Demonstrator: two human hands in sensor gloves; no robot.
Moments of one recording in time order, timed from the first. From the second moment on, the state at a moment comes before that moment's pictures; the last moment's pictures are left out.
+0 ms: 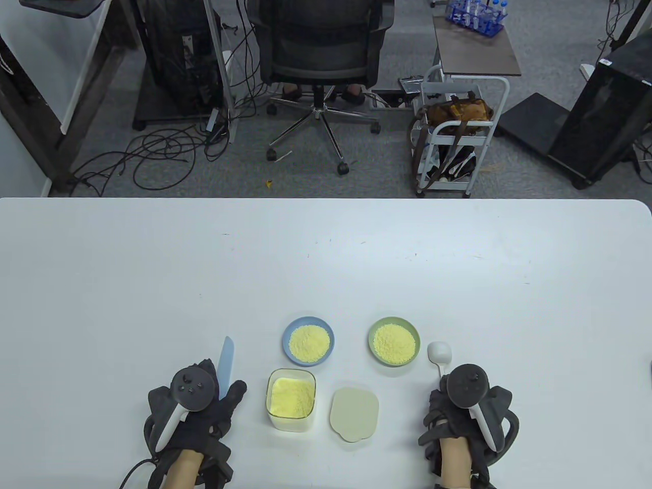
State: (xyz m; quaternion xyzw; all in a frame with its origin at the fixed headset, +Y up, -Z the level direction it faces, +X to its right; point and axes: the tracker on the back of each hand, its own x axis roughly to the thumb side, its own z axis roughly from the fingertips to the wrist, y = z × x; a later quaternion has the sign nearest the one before) left_hand -0.256 -0.775 -0.224 -0.16 0.10 0.23 0.95; right_hand 0.210 -0.770 -0.230 -0.20 0.06 0.95 0.22
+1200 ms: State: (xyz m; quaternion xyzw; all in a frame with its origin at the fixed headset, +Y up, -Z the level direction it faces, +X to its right) left_hand -0.257 -0.775 -0.224 -0.16 0.10 0.23 0.95; right_hand 0.204 -0.752 -0.221 -0.19 0.05 0.96 0.21
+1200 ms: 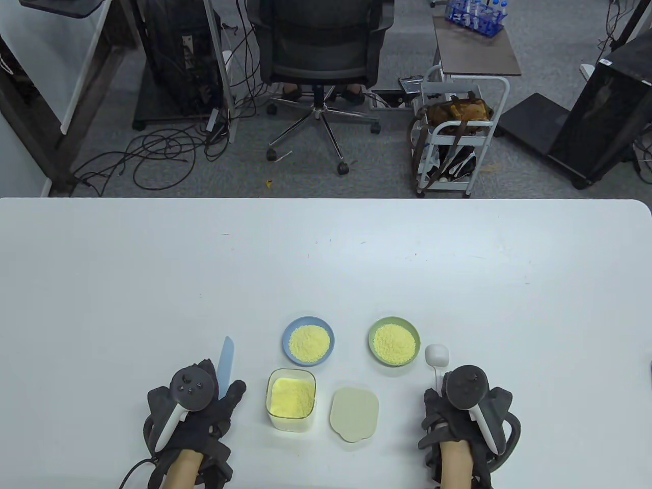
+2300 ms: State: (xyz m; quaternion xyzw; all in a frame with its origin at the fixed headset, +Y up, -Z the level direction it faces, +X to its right) left_hand -0.259 -0.773 -0.224 -0.15 0.11 0.24 0.95; right_hand 0.053 -0.781 -0.220 0.15 0.22 0.96 0.02
